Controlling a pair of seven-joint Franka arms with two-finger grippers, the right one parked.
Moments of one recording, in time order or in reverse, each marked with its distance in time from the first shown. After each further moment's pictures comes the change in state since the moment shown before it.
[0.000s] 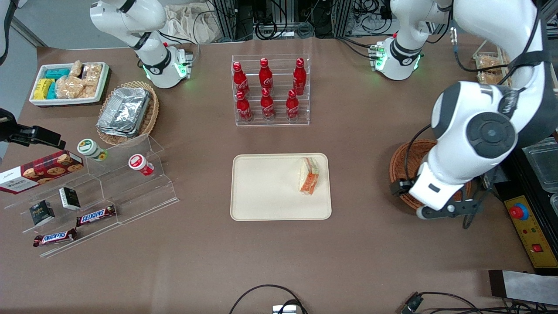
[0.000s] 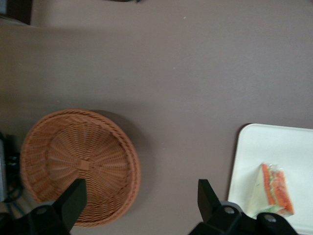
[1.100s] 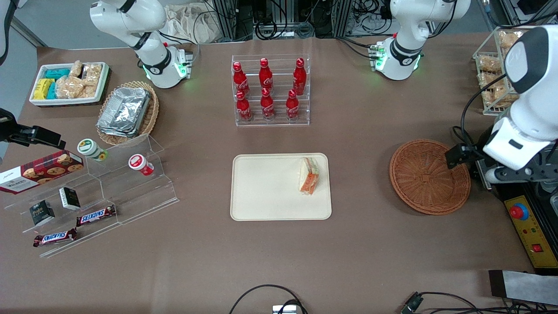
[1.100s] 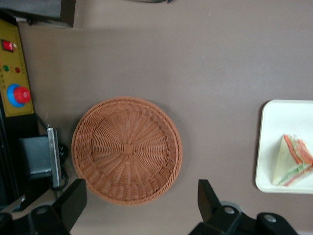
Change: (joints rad) arm 0.138 -0.282 0.018 -0.210 -0.040 -0.031 0.226
